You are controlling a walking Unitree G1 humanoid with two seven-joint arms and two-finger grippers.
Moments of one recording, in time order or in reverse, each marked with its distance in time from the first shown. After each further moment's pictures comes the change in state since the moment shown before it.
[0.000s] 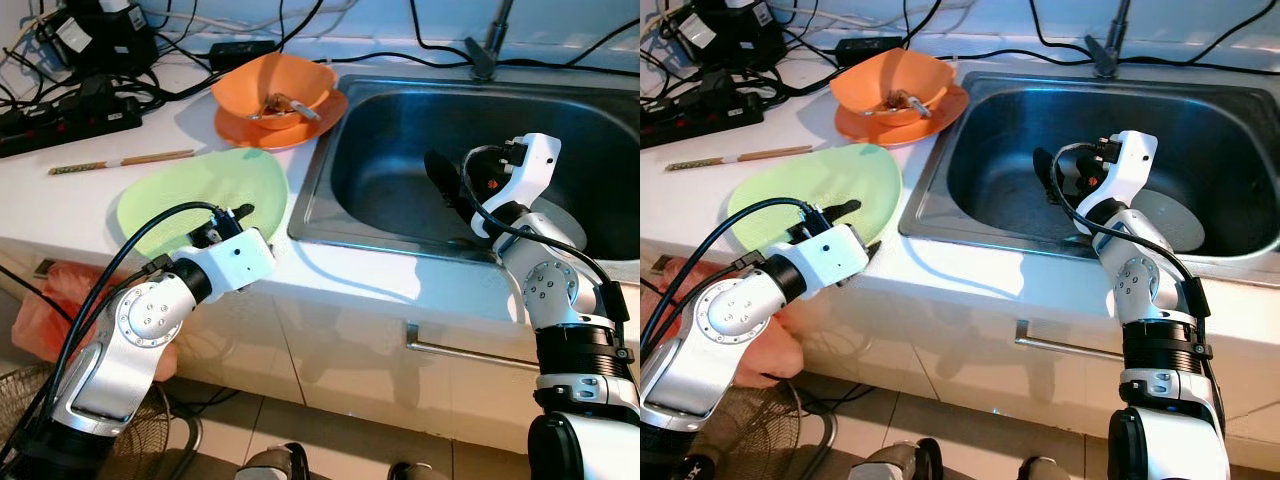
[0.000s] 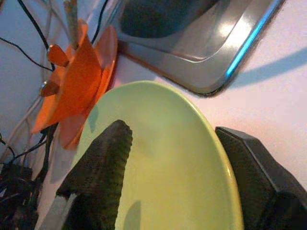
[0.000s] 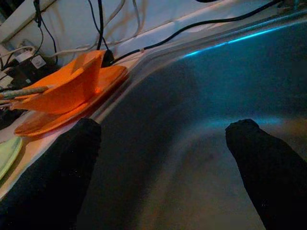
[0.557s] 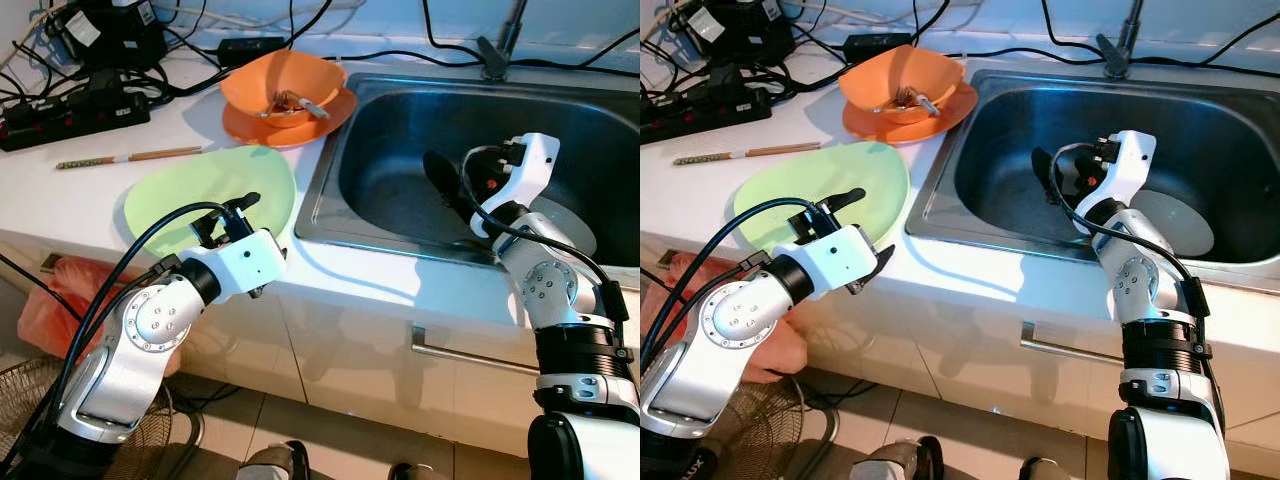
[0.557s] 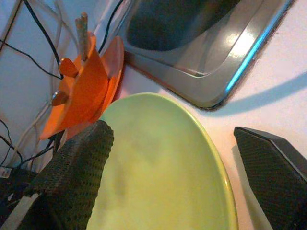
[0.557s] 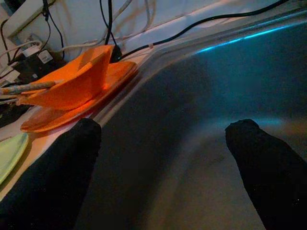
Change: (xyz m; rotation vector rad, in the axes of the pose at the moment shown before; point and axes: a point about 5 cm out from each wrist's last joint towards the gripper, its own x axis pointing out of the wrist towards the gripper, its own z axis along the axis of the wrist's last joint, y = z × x) left arm 0.000 -0.003 0.015 0.009 -0.065 0.019; right arm 0.000 0.001 0.000 -0.003 -0.001 0.010
